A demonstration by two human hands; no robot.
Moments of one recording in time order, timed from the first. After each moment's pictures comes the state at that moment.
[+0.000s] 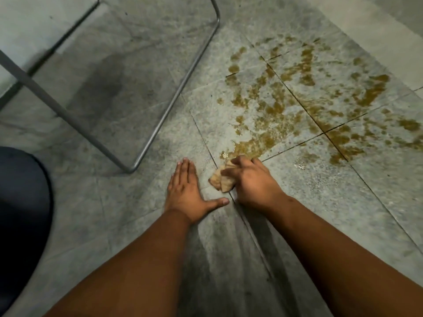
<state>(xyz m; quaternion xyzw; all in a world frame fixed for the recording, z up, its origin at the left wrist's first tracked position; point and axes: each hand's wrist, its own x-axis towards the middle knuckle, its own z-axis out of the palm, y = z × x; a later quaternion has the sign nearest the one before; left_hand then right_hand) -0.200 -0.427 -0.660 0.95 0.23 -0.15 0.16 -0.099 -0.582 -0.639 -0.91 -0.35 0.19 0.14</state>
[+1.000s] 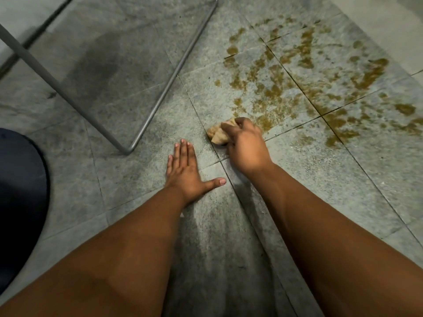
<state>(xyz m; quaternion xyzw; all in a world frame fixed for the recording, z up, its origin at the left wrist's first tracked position) -0.199 -0.427 -0.664 0.94 0.20 -0.20 0.16 -0.088 -0.560 -0.637 -0.94 -0.23 0.10 0.25</state>
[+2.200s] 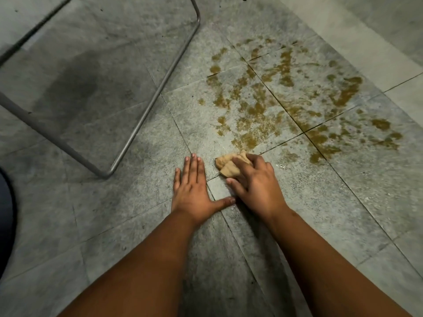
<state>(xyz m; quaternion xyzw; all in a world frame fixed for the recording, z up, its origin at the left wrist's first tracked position) -0.171 -0.468 -0.678 0.97 0.15 -0.15 0.14 -0.100 -0.625 -0.651 -0.94 -0.21 0.11 0.24</state>
